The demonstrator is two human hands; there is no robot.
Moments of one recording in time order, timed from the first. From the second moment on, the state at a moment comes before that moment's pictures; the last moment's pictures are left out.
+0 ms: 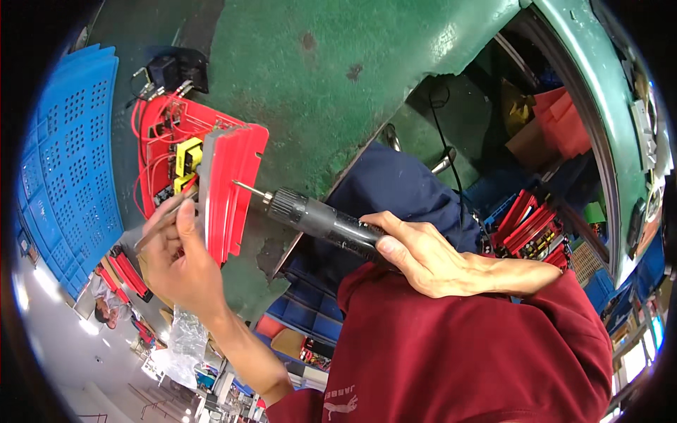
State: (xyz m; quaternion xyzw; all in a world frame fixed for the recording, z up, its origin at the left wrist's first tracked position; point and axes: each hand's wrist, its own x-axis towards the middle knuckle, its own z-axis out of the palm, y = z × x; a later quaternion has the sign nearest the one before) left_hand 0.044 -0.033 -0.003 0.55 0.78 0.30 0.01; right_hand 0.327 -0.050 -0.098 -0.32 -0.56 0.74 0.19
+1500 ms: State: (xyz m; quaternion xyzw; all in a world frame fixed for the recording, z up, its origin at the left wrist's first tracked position) left_hand -0.006 0.004 0.000 0.64 0.69 0.29 0.15; right_hand 0.317 0.018 -0.066 -0.30 -0.14 0.94 -0.08
